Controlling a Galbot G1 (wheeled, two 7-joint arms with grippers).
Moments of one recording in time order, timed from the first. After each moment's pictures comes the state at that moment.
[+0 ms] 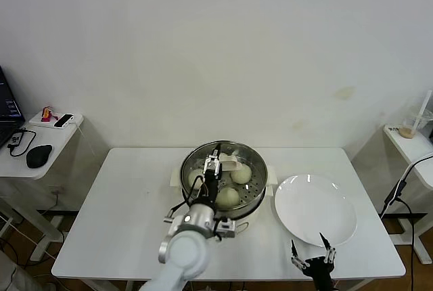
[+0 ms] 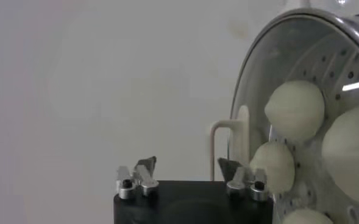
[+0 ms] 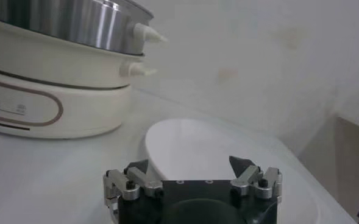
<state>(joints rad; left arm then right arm) 1.07 -1.42 0.00 -1.94 1.45 0.35 0.25 -1.67 1.55 0.72 1.82 -0.23 0.19 -0.13</state>
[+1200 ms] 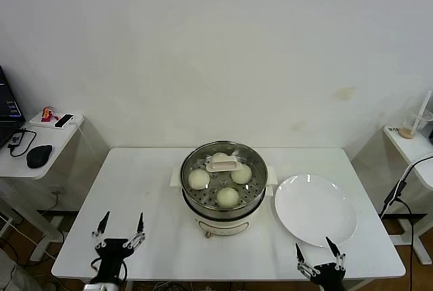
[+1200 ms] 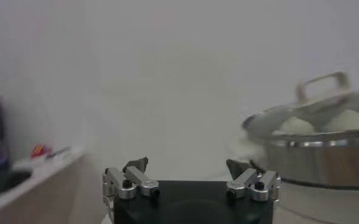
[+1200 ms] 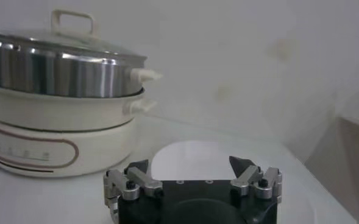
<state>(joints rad) 1.73 -1.37 -0.59 -2.07 -0.04 -0.11 -0.12 -1.85 1.34 0.65 2.02 0.10 0.13 -0.07</state>
